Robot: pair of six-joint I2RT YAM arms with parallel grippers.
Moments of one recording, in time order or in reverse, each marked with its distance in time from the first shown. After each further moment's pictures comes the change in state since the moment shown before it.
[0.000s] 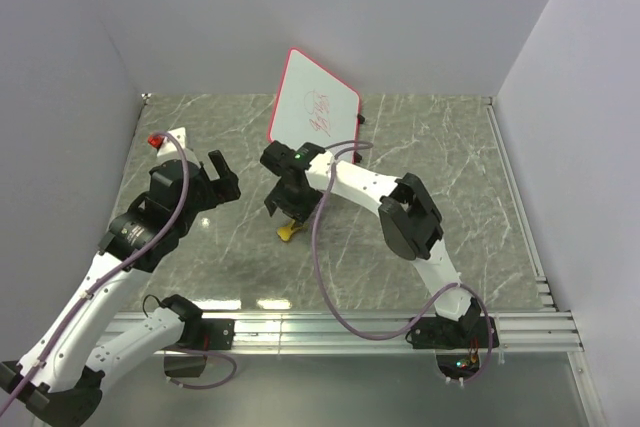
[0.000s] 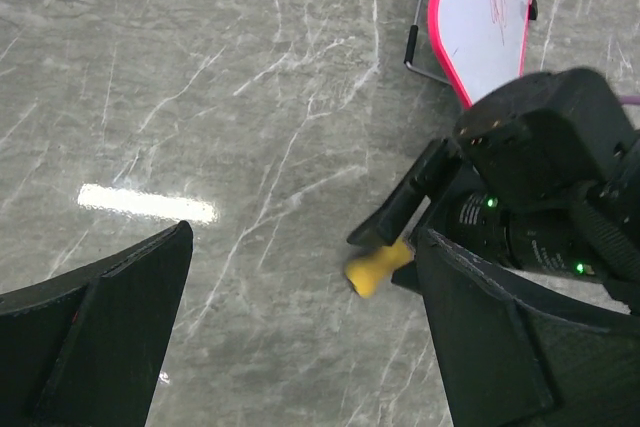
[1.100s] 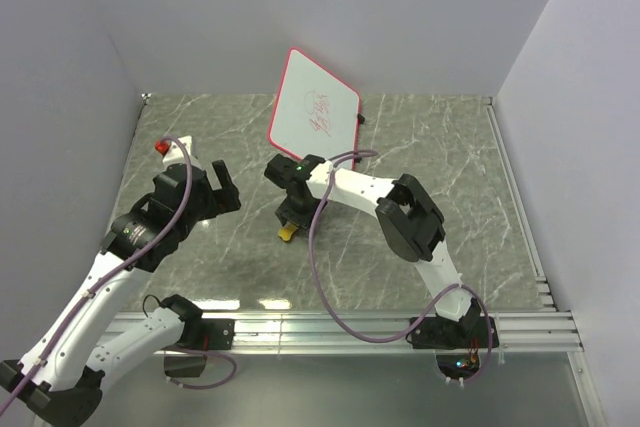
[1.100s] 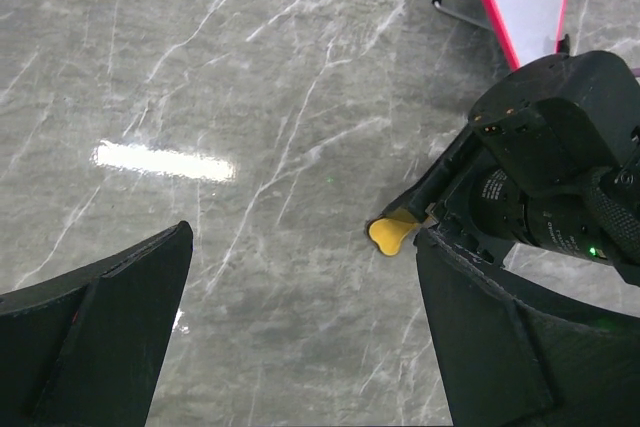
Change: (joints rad) left arm 0.000 0.002 -0.013 -0.095 0.041 -0.012; right arm 0.017 -0.021 -0.128 0.064 0.074 0.050
